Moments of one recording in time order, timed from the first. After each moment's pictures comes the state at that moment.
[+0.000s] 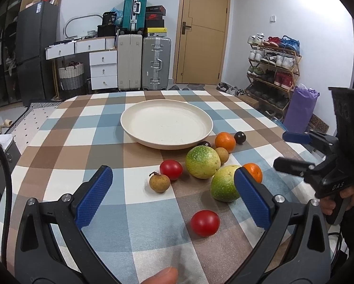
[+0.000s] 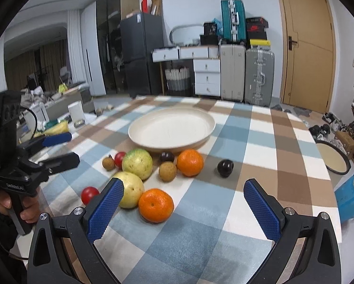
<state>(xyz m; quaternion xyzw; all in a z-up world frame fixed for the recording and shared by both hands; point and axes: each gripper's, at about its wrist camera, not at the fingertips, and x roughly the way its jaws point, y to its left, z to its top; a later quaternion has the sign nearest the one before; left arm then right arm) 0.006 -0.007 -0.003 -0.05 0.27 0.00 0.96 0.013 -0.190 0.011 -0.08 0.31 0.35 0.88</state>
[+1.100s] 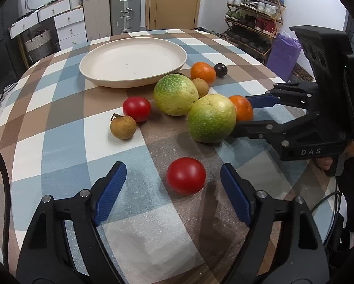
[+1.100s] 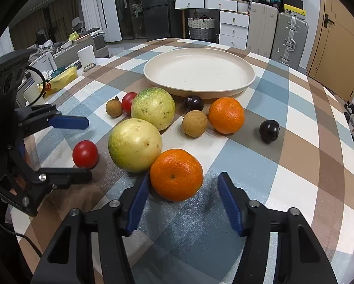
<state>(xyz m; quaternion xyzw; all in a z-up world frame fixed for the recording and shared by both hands) 0.033 -0.032 -0.046 -0.01 0.43 -0.09 0.90 0.023 -0.145 -0.027 -0.16 0.42 0.38 0.81</state>
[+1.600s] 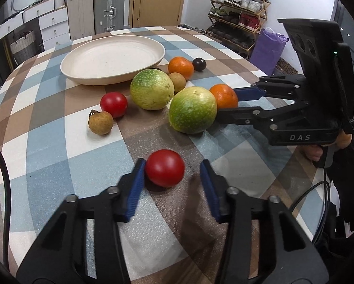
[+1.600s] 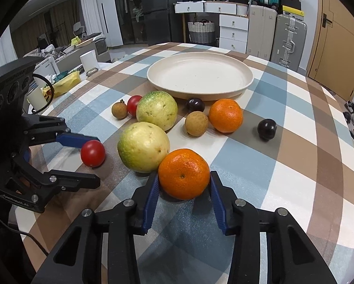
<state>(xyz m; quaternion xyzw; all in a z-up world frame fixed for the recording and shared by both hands) 0.025 -0.040 -0.047 -0.02 0.43 -0.14 0.89 0.014 -0.154 -0.020 -0.15 0.41 0.38 0.82</state>
